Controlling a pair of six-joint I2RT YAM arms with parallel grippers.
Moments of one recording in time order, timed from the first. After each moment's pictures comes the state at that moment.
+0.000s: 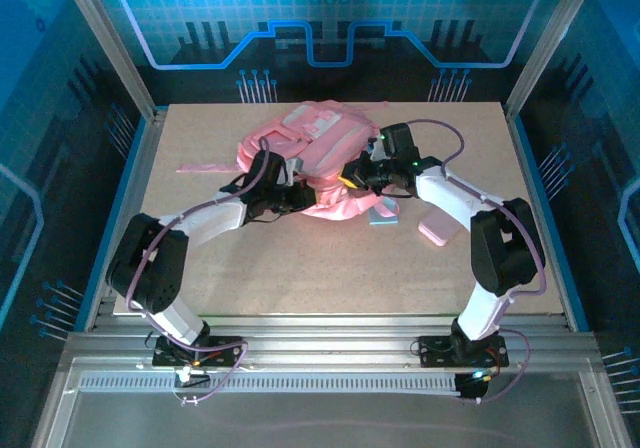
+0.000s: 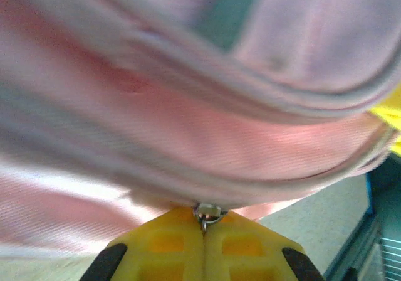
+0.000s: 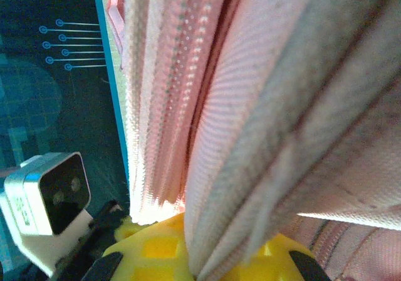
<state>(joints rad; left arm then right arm) -0.39 1.63 1.00 -0.15 0.45 -0.64 0.38 1.75 1.25 -0.26 -0.59 0.95</state>
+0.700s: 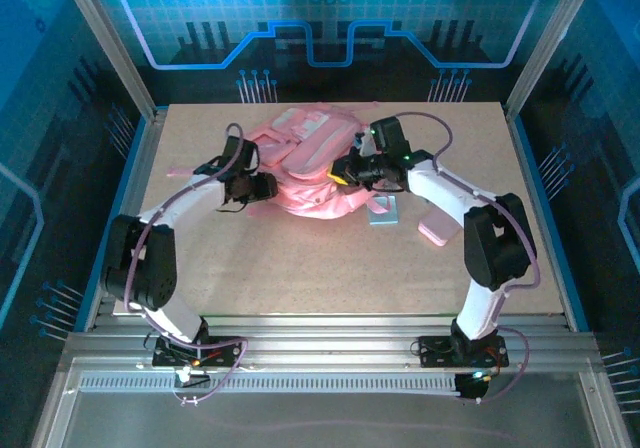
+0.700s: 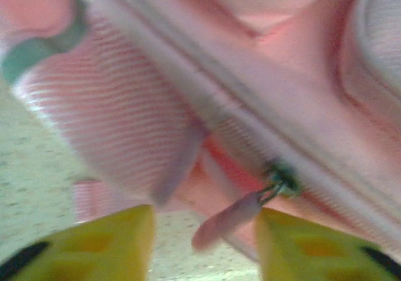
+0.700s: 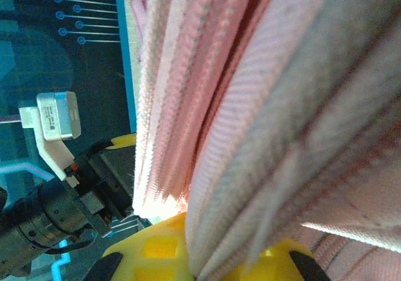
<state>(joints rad) -0.21 1.62 1.12 -0.51 0.10 -0.46 0.42 1.81 1.37 -0.30 -0.65 0.90</state>
